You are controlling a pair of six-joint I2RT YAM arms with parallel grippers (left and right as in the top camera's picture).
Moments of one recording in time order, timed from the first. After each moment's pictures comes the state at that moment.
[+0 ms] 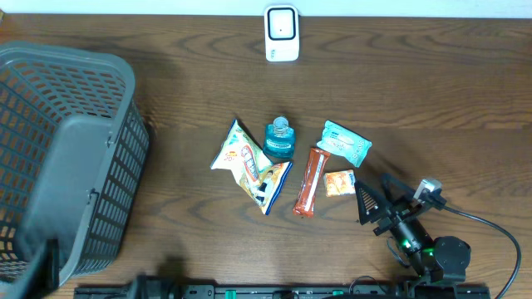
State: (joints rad) left arm -0.07 0.13 1.15 -0.53 0.28 -0.18; right arm -0.04 0.01 0.01 -0.04 -0.57 0.73
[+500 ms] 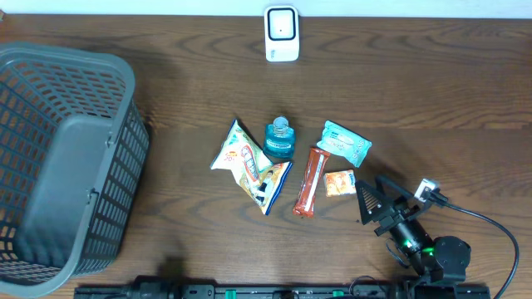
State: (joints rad) left arm -0.05 0.00 1.17 -0.56 0.20 -0.17; right arm -0.04 0.01 0.01 -0.04 -0.59 0.83
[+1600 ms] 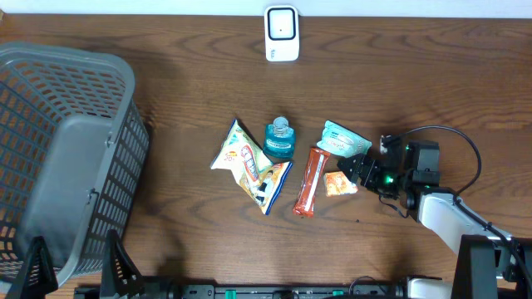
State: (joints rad) left arm -0.02 0.00 0.97 -0.71 -0.09 -0.15; right arm -0.04 1.48 0.47 -0.02 -0.62 0.45
